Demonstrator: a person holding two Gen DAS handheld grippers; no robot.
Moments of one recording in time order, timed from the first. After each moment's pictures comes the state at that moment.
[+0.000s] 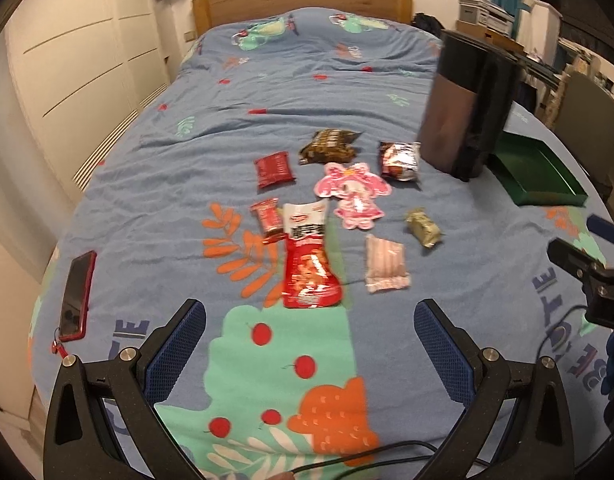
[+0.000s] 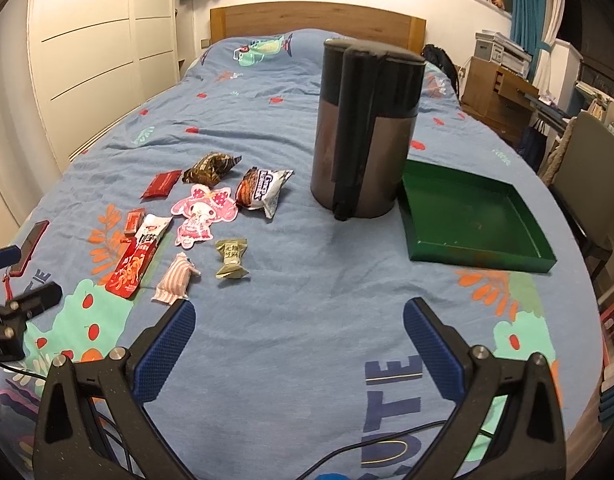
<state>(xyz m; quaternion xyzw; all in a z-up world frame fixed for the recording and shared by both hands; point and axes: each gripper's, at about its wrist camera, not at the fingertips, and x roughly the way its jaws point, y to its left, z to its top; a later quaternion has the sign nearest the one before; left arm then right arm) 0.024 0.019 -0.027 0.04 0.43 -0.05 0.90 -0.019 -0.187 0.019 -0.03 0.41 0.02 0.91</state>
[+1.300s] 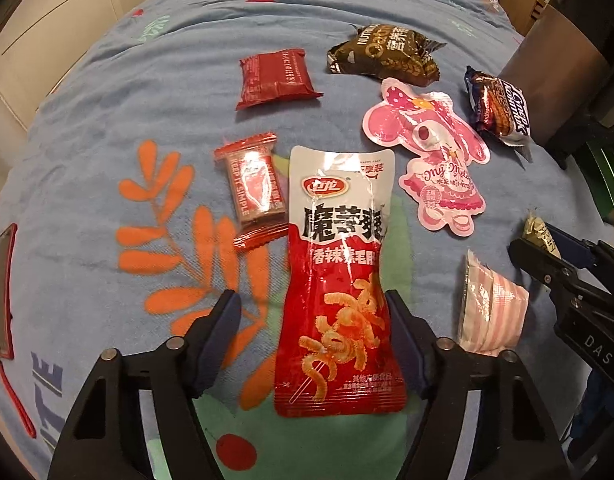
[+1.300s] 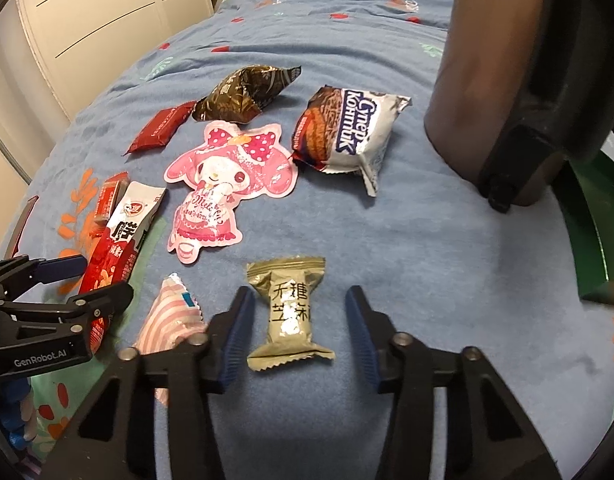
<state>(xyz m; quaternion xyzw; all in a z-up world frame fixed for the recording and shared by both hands) 0.163 0.023 -0.143 0.01 0.56 -0.04 0.82 0.128 -0.135 -0.101 -0.01 0.51 0.11 0.85</state>
